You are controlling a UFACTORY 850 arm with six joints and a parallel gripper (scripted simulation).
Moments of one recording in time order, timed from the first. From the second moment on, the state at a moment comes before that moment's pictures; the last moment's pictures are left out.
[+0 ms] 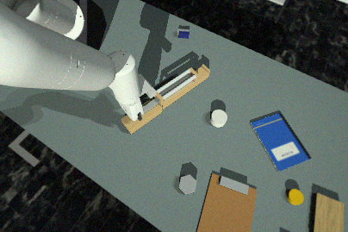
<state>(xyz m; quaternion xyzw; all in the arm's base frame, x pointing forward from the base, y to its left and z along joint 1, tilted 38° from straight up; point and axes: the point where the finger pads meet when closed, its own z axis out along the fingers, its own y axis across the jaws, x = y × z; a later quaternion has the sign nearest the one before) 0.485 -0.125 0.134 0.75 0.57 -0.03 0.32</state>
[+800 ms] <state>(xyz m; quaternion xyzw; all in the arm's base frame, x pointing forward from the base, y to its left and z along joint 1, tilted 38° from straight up) 0.492 -0.107 0.125 0.75 0.57 -0.03 0.32</state>
